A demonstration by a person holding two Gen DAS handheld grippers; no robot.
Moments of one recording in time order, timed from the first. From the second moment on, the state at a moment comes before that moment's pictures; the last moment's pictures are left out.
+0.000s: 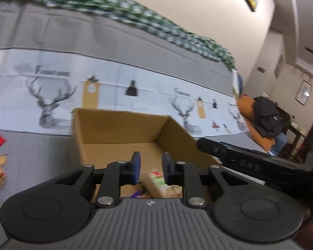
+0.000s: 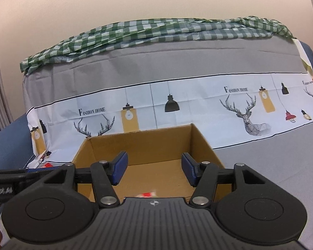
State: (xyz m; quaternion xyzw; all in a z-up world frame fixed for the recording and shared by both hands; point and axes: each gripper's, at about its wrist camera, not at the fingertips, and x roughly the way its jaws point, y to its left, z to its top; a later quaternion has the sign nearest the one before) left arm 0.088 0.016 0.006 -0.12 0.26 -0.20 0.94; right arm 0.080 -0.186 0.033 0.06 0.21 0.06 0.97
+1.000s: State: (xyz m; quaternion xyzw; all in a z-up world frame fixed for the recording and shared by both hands) left arm 0.132 0.236 -0.074 -0.16 0.47 0.11 0.86; right arm 0.088 -0.035 0.025 0.11 0.29 0.24 0.92
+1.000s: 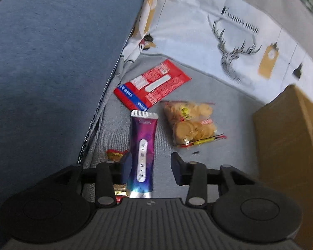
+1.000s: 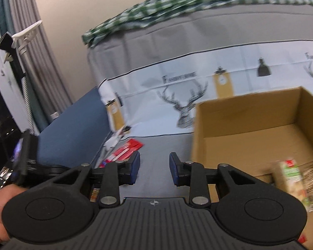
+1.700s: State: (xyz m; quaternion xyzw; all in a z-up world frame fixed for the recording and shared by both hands) left arm 0.135 0.231 -0.094 -0.15 0.52 0.13 0.83; right arm 0.190 0.096 -0.066 0.14 0.44 0.26 0.85
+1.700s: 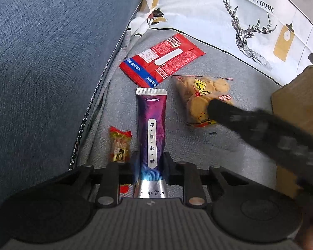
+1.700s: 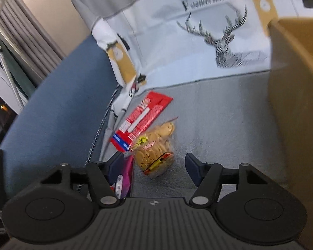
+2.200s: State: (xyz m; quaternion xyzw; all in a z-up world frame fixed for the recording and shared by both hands) left arm 0.132 0.236 -0.092 -0.18 0.52 0.11 0.83; right arm 0.185 0.100 -0.069 0.09 0.41 0.27 0.87
